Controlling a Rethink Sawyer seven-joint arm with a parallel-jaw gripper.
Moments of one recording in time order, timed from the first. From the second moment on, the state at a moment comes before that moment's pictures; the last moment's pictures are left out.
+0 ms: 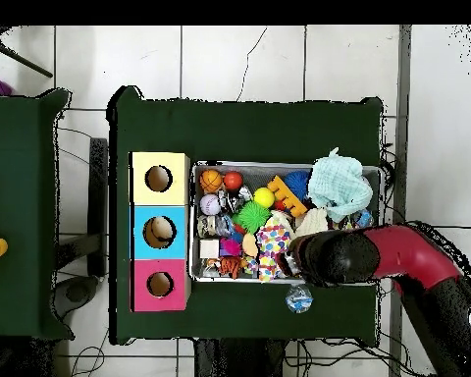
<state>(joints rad) -1.10 -0.68 0.87 1.90 -0.64 0.96 1.38</state>
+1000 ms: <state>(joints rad) -1.08 -0.55 0.83 1.88 -0.70 0.96 1.38</state>
